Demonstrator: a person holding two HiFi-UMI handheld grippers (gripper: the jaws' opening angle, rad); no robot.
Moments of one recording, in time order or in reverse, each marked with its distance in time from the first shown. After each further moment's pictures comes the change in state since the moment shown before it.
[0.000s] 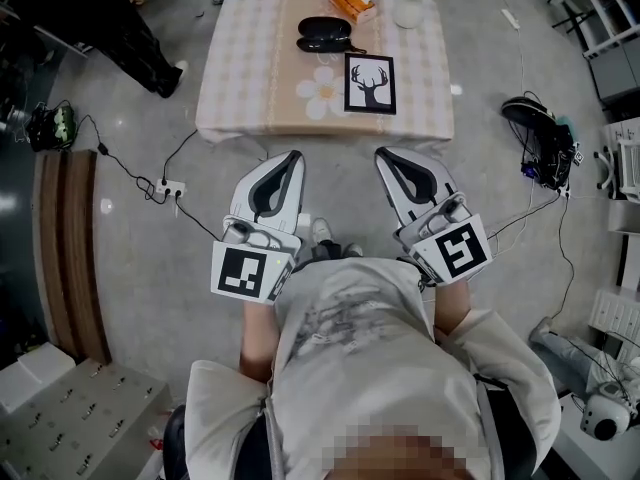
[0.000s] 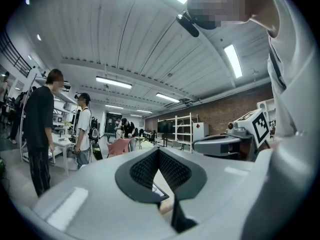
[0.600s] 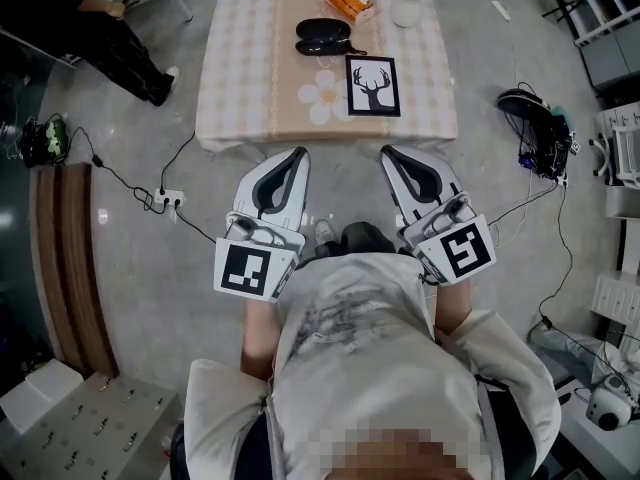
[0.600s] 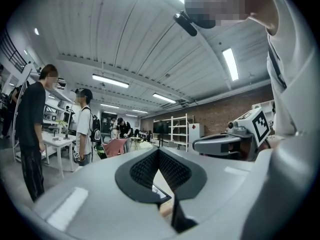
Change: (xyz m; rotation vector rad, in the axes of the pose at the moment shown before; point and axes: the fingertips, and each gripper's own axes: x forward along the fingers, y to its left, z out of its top) left arm 0.013 0.032 0.001 -0.004 -0.008 -0.063; right arm 0.030 -0.003 0.004 -0.002 0.023 -0.066
